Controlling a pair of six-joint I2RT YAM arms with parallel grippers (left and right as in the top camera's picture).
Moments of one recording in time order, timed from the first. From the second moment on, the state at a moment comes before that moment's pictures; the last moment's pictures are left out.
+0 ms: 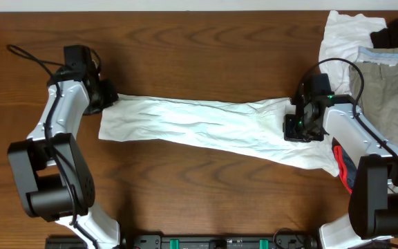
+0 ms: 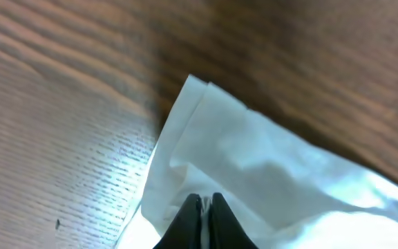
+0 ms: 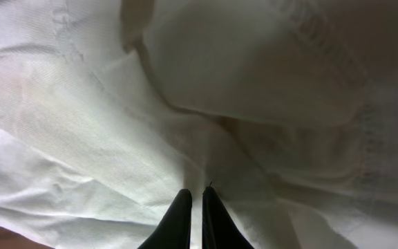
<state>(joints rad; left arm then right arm) 0.16 1.86 1.30 -0.70 0.04 -0.26 0.06 1.71 1.02 -0.77 -0.12 0.15</state>
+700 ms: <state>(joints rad) 0.16 1.85 1.30 -0.70 -0.05 -0.23 0.06 1.71 1.02 -0.77 -0.12 0.15</state>
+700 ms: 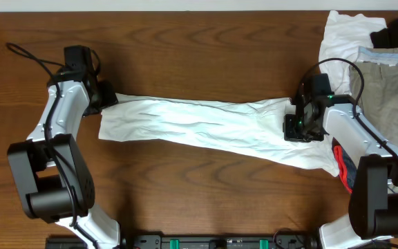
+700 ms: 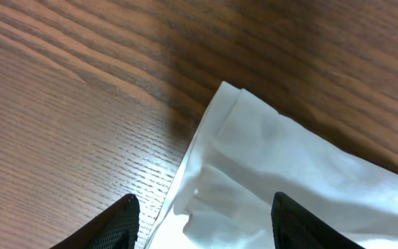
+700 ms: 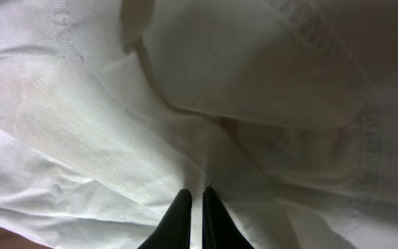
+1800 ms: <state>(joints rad) 0.03 1.82 1.30 -0.52 0.17 -0.20 0.06 1.71 1.02 -0.77 -0.12 0.15</state>
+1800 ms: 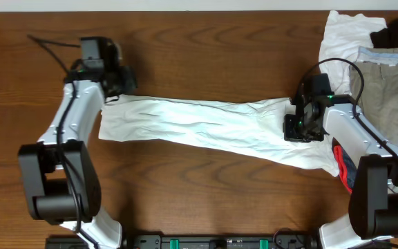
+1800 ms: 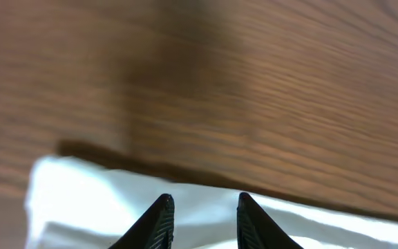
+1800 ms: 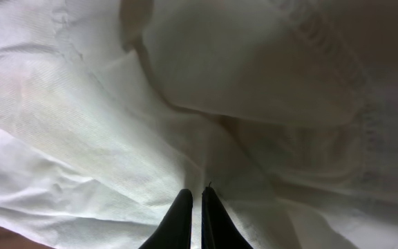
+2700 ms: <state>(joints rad) -0.06 1.94 1.30 -0.95 0.05 -0.17 0.06 1.71 1.02 -0.78 -0.12 0.15</state>
